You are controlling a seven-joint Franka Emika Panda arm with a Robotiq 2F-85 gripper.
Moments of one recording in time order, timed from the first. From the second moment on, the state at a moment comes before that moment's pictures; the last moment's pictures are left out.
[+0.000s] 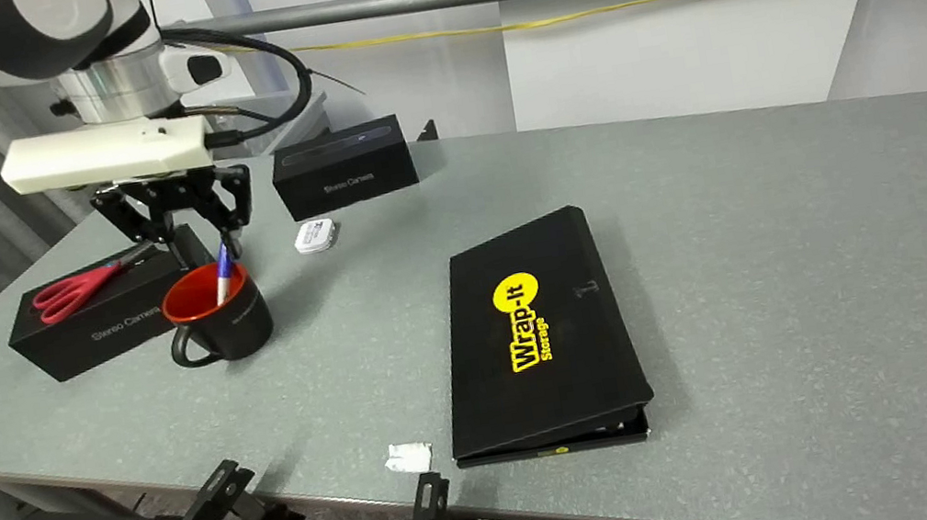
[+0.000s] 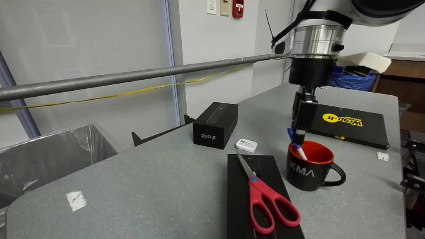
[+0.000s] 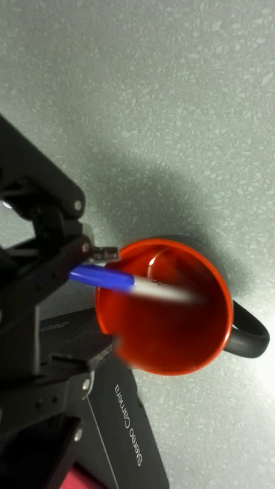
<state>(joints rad) 0.14 0.17 0.20 -2.48 0.24 2.65 -0.25</state>
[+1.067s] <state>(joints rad) 0.11 0.01 0.21 -2.45 0.41 2.57 -0.32</state>
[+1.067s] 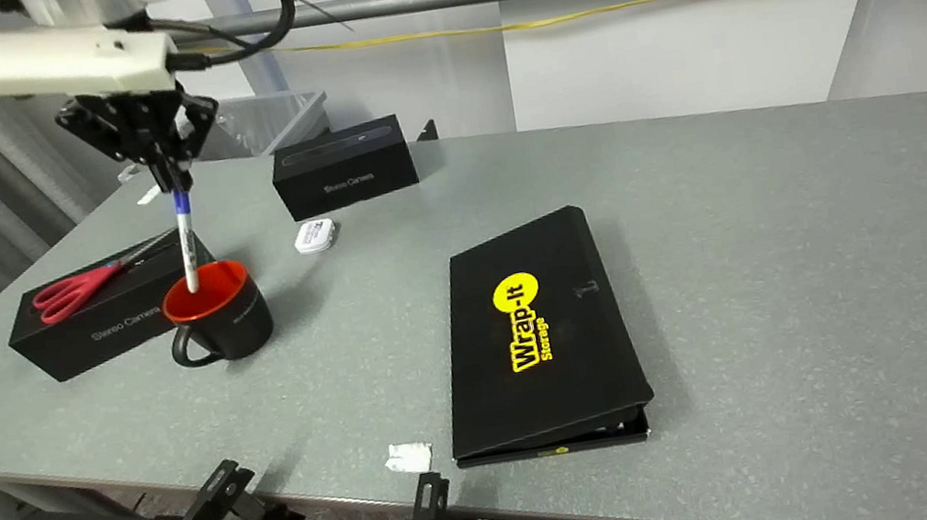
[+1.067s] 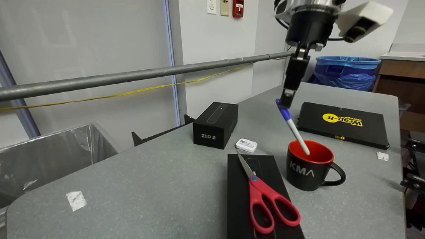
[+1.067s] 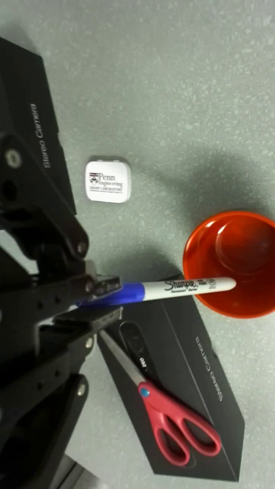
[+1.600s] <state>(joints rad) 0.05 -0.14 0.04 -2.43 0.19 2.27 -0.24</state>
